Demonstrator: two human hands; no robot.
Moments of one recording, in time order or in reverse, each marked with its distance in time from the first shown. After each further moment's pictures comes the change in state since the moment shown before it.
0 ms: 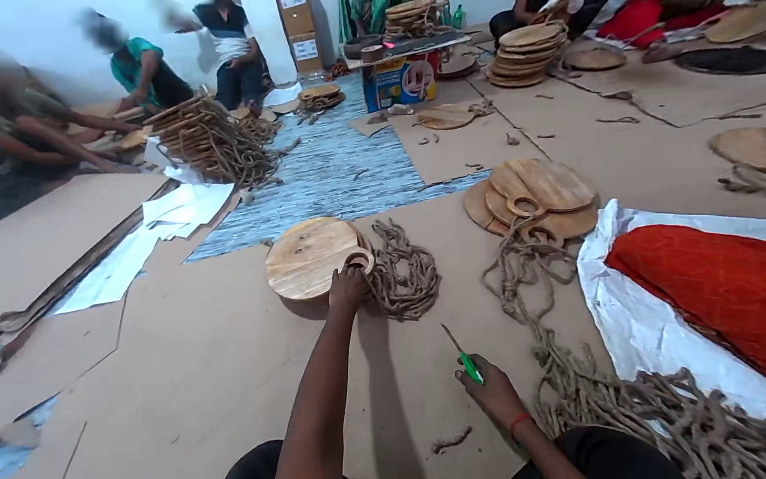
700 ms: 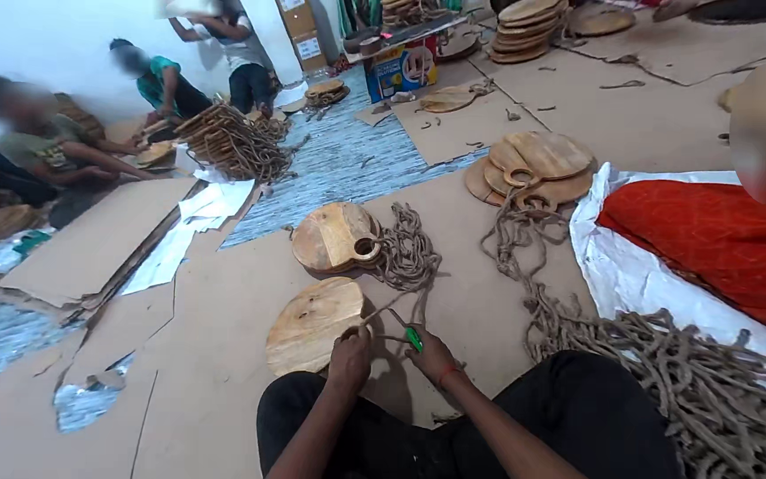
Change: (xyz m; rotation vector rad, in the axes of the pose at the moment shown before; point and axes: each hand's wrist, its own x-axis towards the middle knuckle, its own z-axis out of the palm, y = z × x) left_hand -0.243 0.024 0.034 -0.025 -0.209 -0.060; right_hand -0.034 -0.057 0.095 -0.116 -0.195 -0.145
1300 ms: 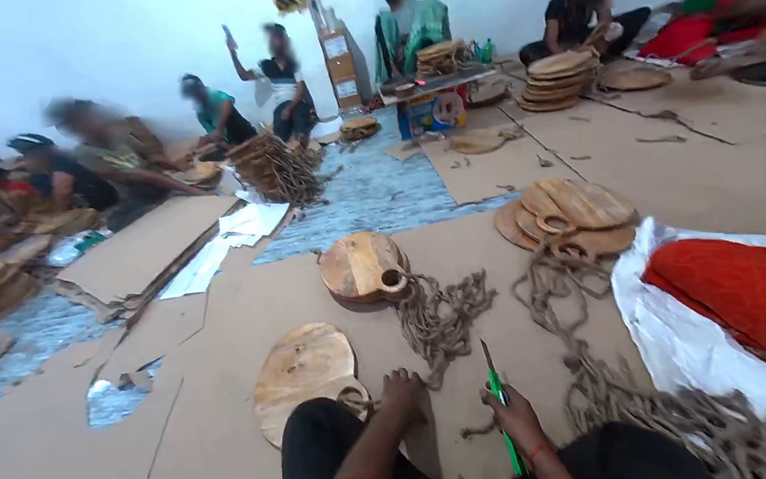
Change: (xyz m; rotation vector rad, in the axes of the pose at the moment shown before) left_hand 0.060 0.031 0.049 -0.098 -0.128 0.123; right_hand -0.041 0.054 -0.047 0.485 0.321 0.220
